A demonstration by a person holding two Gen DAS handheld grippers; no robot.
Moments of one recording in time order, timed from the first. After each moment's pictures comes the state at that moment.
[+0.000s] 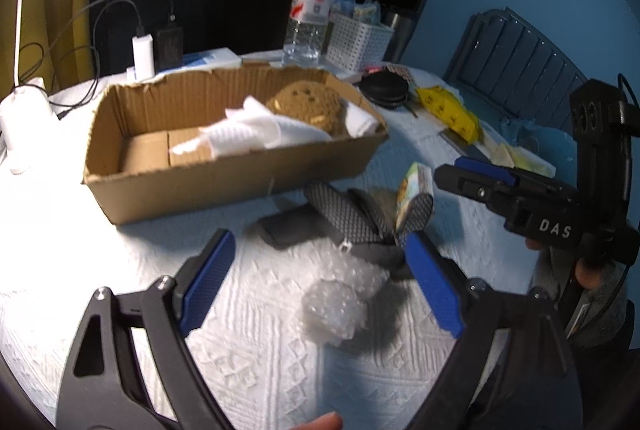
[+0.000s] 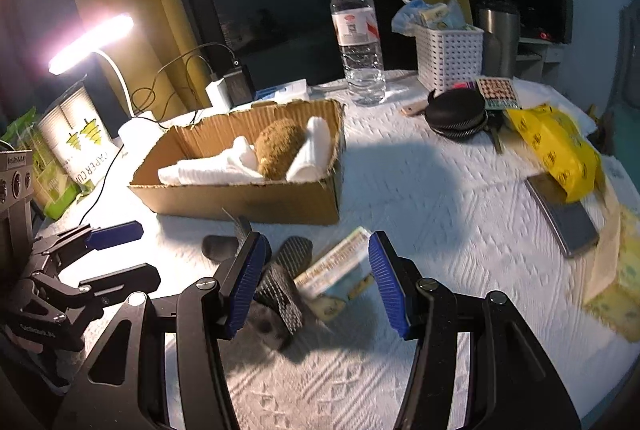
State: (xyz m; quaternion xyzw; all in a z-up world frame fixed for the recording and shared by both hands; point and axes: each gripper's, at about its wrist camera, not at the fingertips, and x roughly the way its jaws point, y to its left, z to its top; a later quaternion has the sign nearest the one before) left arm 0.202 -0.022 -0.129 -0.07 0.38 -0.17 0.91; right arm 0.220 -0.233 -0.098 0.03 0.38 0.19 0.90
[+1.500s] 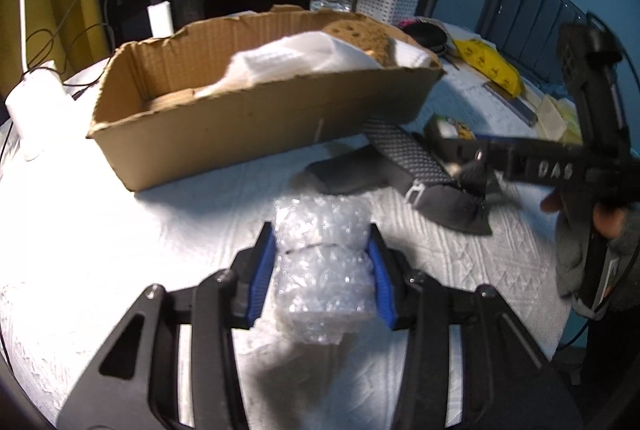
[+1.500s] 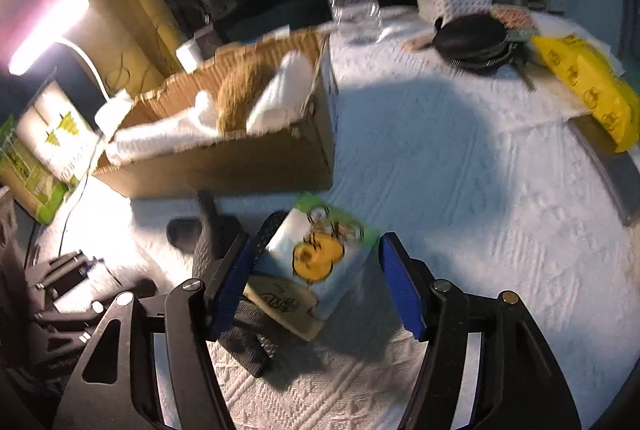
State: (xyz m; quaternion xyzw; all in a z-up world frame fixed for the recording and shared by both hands) left arm 0.208 -0.011 -0.169 -0.02 0.42 -0.13 0.90; right arm 0.261 -0.222 -0.157 0.05 0.46 0.19 0.86
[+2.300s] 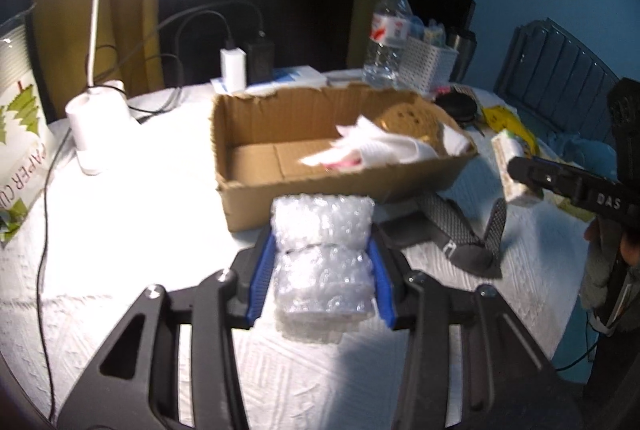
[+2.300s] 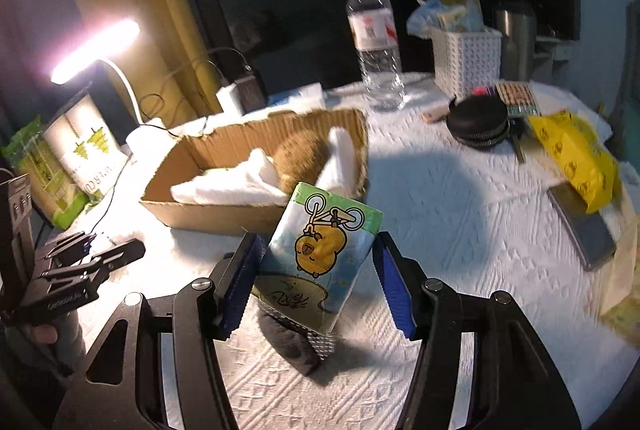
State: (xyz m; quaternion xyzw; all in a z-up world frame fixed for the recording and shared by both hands) left arm 0.197 0.050 -0.123 -0.05 0.35 -0.08 0.93; right arm 0.233 -0.213 -0.089 0.03 0.38 0.21 0.90
